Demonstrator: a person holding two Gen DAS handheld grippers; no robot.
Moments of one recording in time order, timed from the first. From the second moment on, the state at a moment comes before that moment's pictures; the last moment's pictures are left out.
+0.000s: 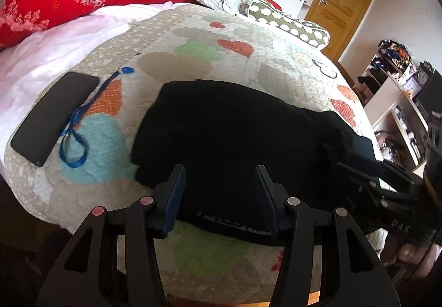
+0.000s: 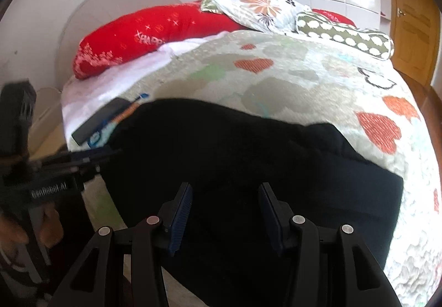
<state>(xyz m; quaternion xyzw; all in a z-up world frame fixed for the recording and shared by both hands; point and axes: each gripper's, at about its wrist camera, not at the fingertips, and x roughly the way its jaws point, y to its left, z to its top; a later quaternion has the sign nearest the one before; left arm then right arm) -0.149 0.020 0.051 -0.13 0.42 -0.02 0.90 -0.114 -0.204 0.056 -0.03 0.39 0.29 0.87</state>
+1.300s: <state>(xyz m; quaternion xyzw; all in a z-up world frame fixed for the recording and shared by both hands) -0.136 0.065 0.013 -0.29 0.37 0.03 0.88 -0.004 -0.086 0.062 0.03 0.46 0.37 0.81</state>
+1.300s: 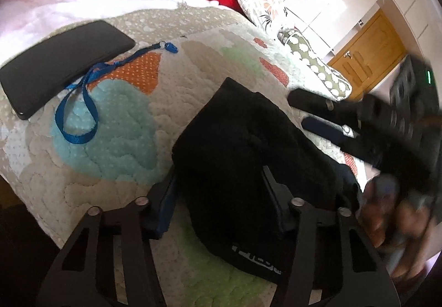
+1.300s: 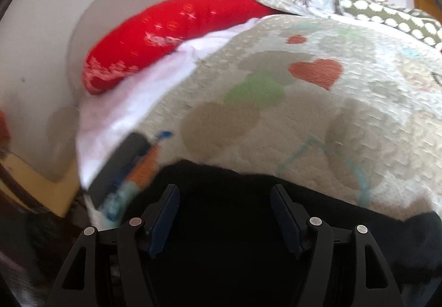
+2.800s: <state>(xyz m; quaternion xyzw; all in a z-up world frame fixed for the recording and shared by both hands) -0.182 -0.200 0.049 0.05 0.28 -0.22 0.93 -0.093 -0.404 0.044 0.35 0.40 0.26 0.81</state>
